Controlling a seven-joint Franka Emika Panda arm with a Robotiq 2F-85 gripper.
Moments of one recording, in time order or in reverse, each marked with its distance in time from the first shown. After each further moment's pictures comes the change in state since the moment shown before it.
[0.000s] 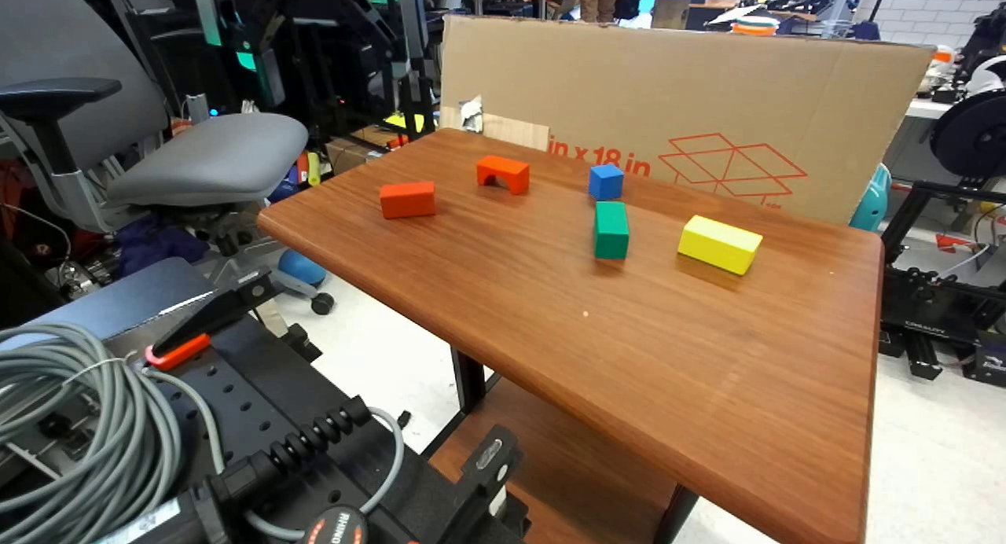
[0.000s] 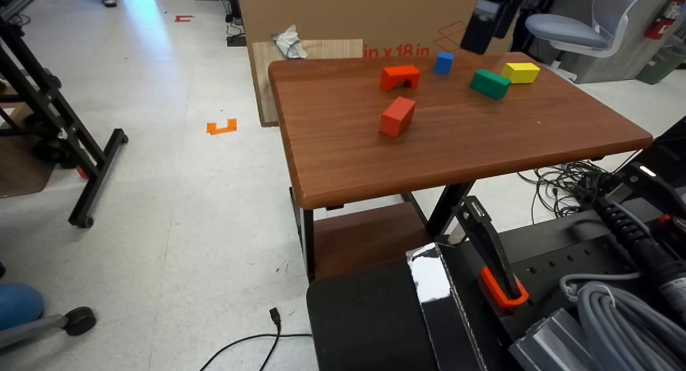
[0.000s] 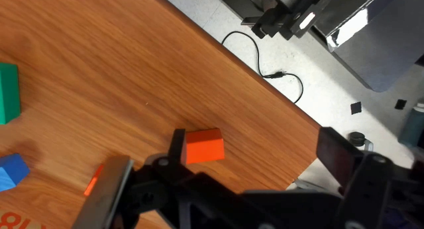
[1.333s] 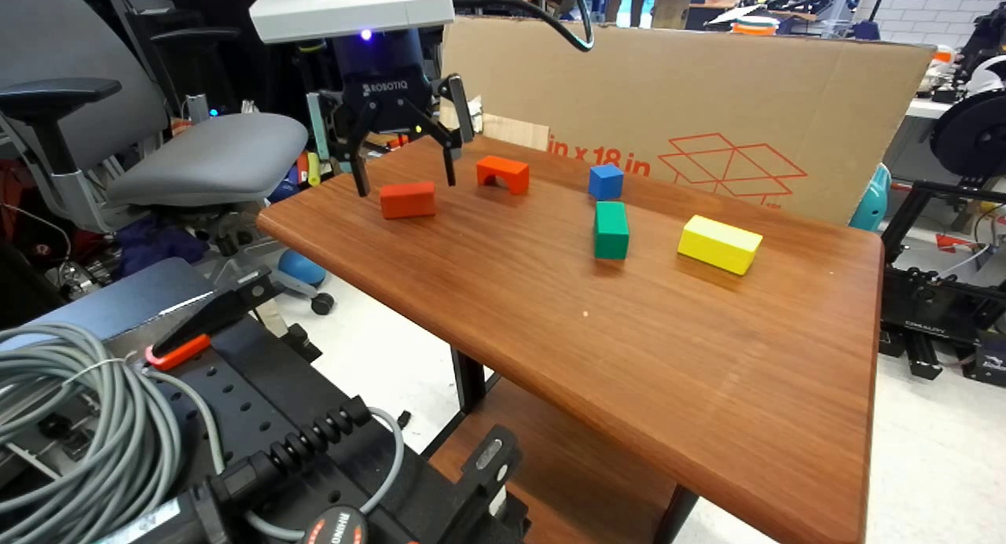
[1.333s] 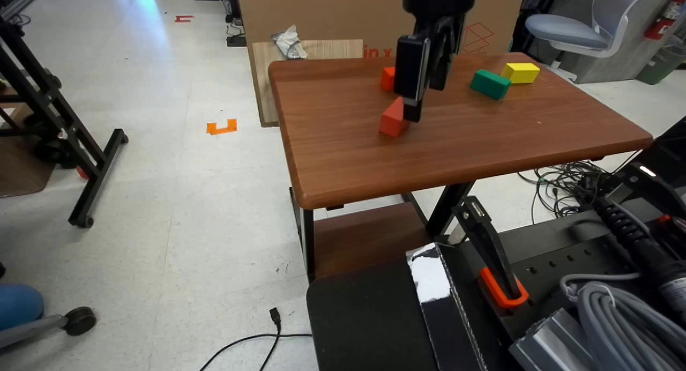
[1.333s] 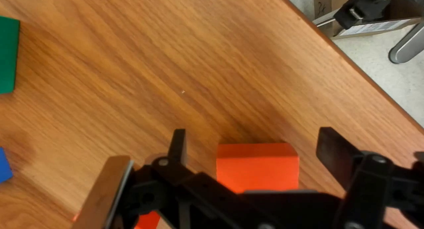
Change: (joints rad) arm 0.033 0.404 0.005 0.288 -0.440 0.019 0.350
